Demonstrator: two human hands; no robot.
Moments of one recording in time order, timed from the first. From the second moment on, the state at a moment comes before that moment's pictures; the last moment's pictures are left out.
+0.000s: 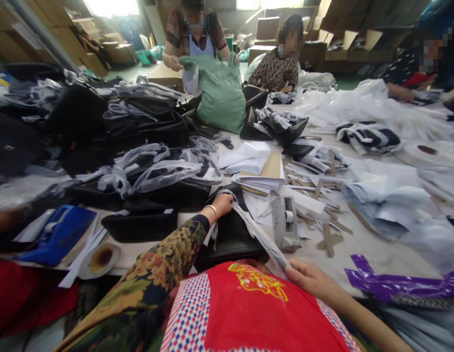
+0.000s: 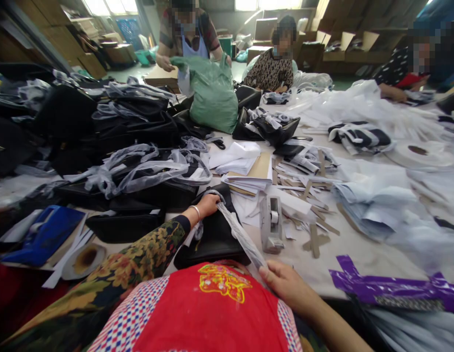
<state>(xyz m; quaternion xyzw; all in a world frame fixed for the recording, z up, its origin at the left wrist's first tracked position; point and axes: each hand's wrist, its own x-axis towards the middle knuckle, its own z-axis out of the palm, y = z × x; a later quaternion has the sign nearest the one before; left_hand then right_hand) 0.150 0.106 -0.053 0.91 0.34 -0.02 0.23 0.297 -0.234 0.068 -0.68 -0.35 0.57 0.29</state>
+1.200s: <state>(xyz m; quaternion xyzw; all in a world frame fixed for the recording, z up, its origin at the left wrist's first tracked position) 0.147 0.039 0.111 0.96 0.19 0.12 0.17 0.346 -0.148 0.124 -0.50 -0.30 0.72 0.38</state>
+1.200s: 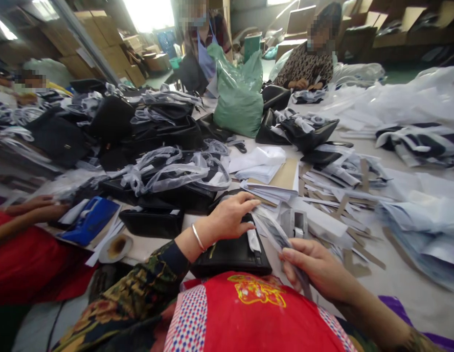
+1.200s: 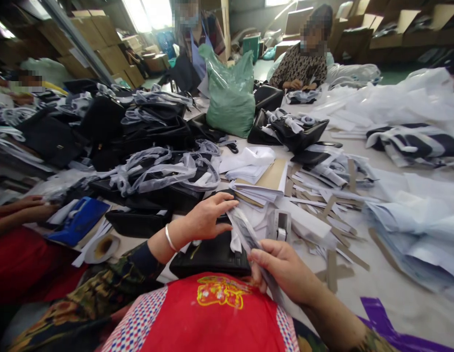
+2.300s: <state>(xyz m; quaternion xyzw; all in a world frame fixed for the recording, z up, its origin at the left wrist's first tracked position) 0.151 0.066 0.108 0.63 0.39 0.28 0.61 0.307 -0.039 0.128 -0.49 -0.27 0.67 0.49</state>
